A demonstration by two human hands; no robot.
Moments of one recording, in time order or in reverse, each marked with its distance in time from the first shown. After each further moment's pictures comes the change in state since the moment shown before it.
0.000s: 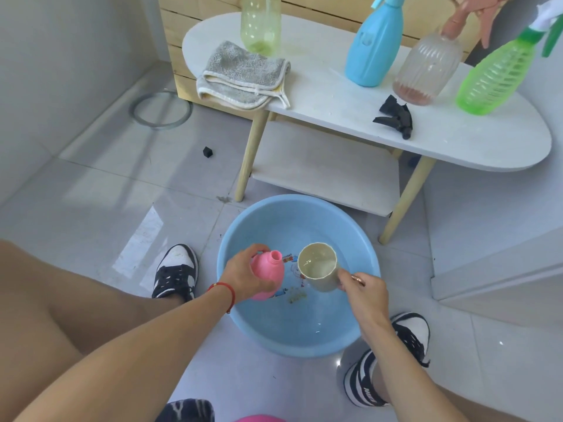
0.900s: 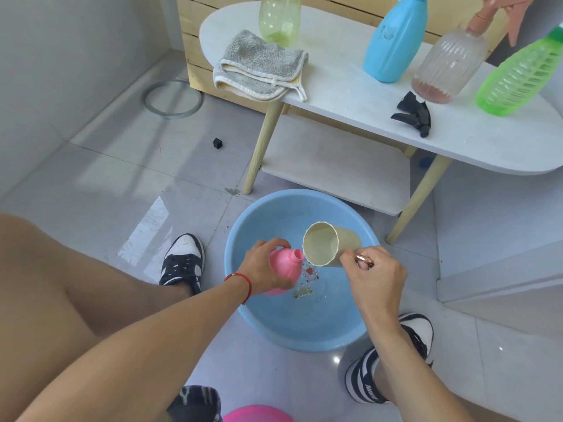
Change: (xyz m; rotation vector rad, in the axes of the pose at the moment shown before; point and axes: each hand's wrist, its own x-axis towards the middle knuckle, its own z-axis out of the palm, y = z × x) left_hand 0.004 0.009 0.013 0.111 -0.039 0.072; right_hand -0.027 -0.055 -0.003 -0.159 0.268 -0.572
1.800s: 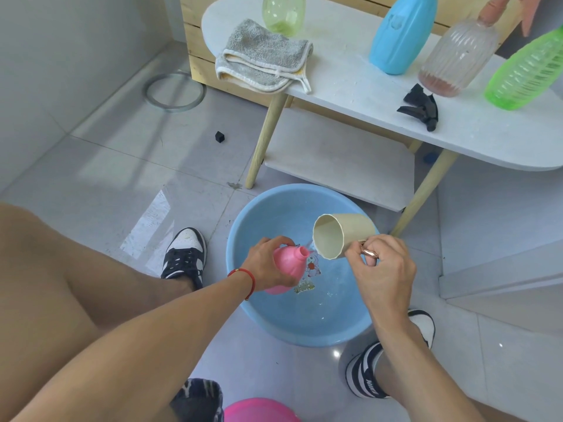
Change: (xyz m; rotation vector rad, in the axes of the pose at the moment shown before) left_hand -0.002 0.002 0.004 0.031 -0.040 -0.018; right_hand 0.003 0.000 -0.006 -0.127 0.079 -0.200
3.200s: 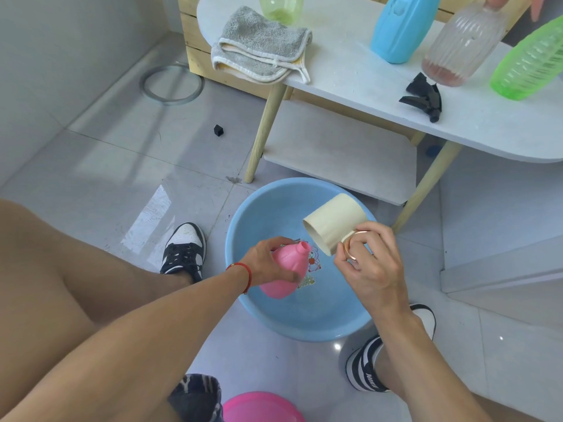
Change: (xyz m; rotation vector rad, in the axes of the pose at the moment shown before) left_hand 0.000 -0.002 0.000 -0.158 -0.090 -0.118; right_hand 0.003 0.012 0.005 -0.179 0.130 -0.695
